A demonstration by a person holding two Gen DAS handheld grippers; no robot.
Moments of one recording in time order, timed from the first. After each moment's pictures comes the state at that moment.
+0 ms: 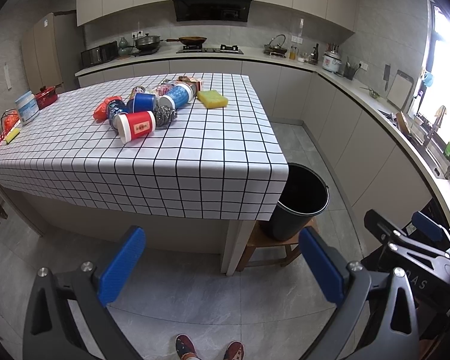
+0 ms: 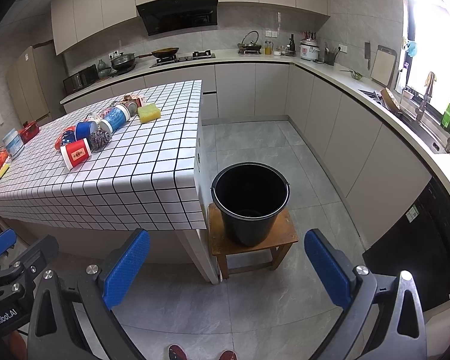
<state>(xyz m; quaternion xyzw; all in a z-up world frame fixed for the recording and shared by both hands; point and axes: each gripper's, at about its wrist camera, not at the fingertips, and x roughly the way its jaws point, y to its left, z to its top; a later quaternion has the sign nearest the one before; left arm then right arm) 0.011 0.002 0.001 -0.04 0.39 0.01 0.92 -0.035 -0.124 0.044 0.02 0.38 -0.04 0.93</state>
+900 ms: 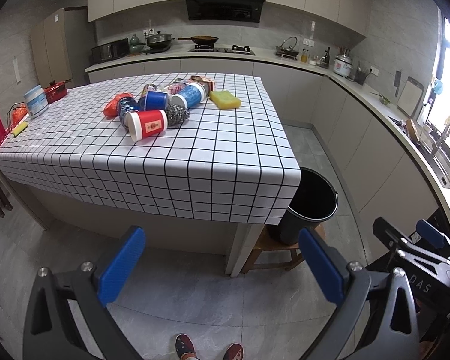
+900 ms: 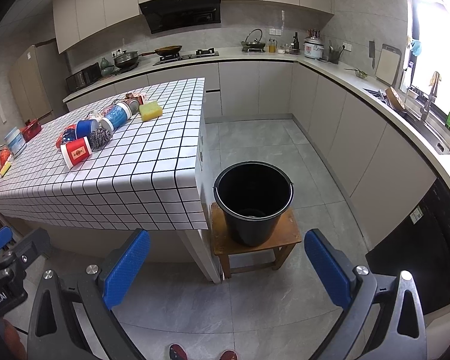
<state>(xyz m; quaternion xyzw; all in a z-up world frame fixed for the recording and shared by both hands) 0.018 0.016 -0.001 -0.05 0.39 0.04 0.92 -0.024 -0.125 0.038 0.02 0.38 -0.03 0.92</state>
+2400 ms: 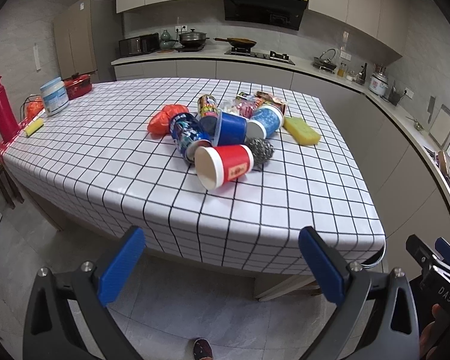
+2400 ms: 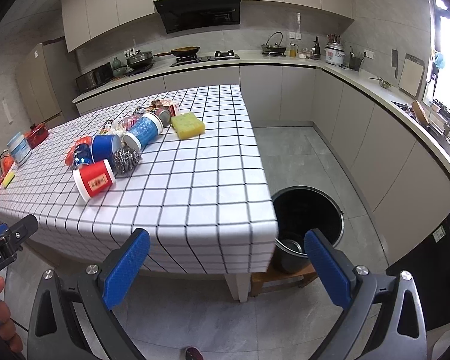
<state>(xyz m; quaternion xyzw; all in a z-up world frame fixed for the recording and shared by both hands) 0.124 0.170 0.000 -0.06 0.39 0.09 0.92 0.092 -0.011 0.043 0.02 0.38 0.00 0.93</state>
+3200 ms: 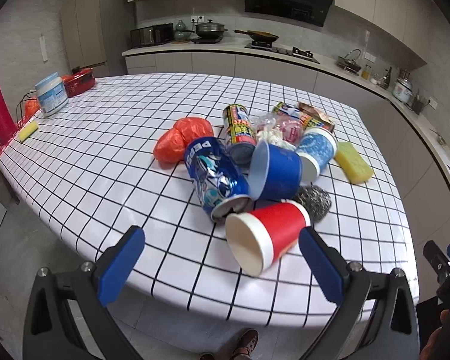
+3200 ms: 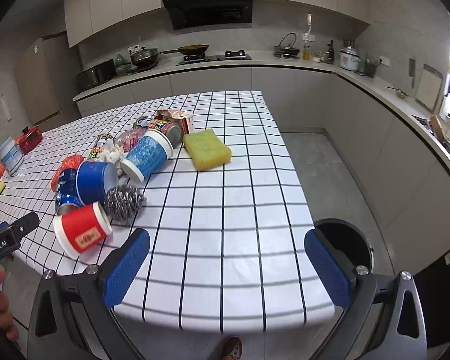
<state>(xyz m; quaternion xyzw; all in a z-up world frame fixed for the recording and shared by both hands) 0.240 0.229 -0.018 -0.07 0.41 0.13 0.90 0.228 0.037 0.030 0.01 0.38 0.02 0.93</state>
